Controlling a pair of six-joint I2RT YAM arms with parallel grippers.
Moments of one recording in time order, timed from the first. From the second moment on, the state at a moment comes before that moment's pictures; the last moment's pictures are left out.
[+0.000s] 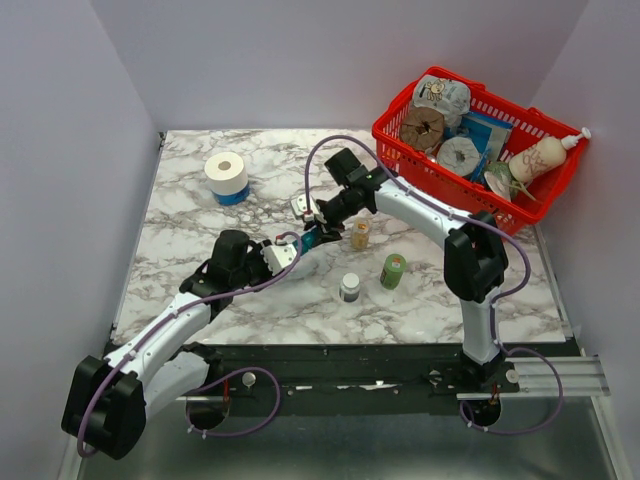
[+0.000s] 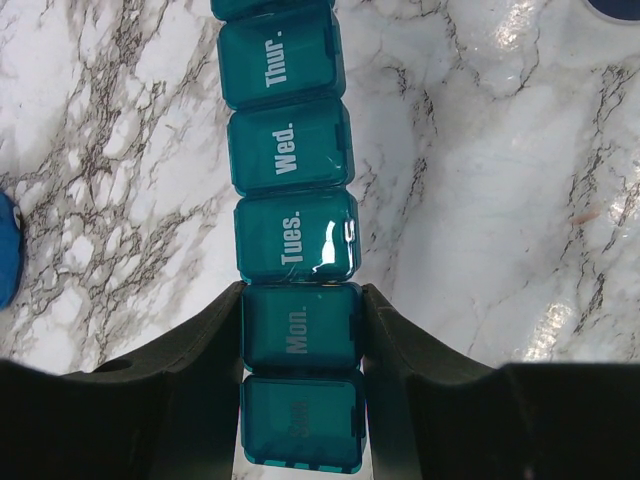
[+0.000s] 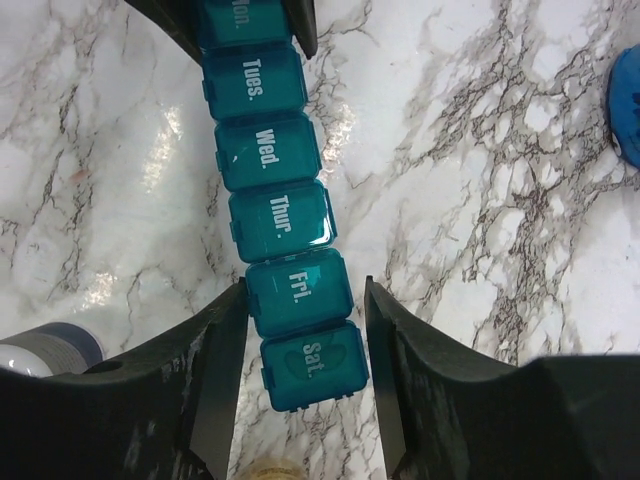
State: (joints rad) left arm -0.43 0.96 0.48 -0.18 0.30 0.64; right arm 0.68 2.04 1.73 -0.77 -0.81 -1.22
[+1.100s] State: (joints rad) left arm -0.40 1.02 0.47 -0.12 0.30 0.61; right arm 0.63 2.14 1.87 -0.47 -0.68 -0.52
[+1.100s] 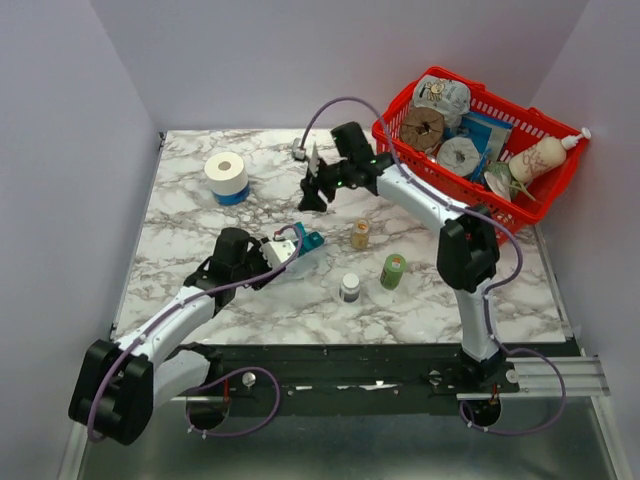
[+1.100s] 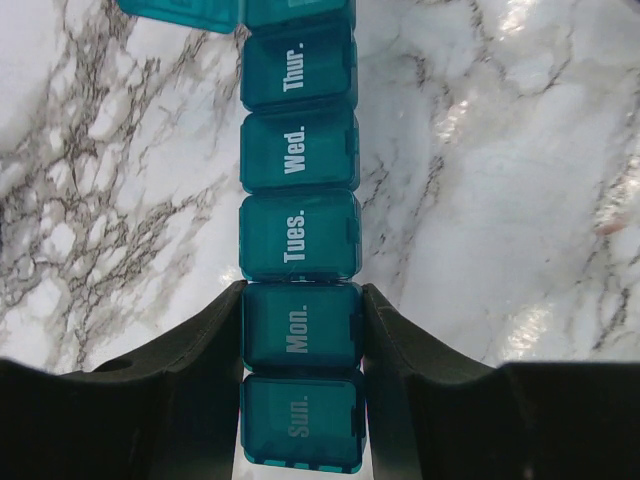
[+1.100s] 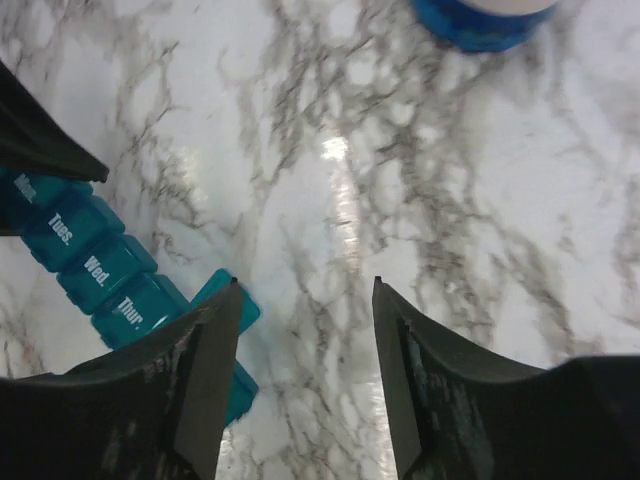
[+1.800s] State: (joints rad) left arm -0.32 1.37 0.63 -0.04 0.21 0.58; right arm 0.52 1.59 1.44 -0.63 -0.84 -0.71
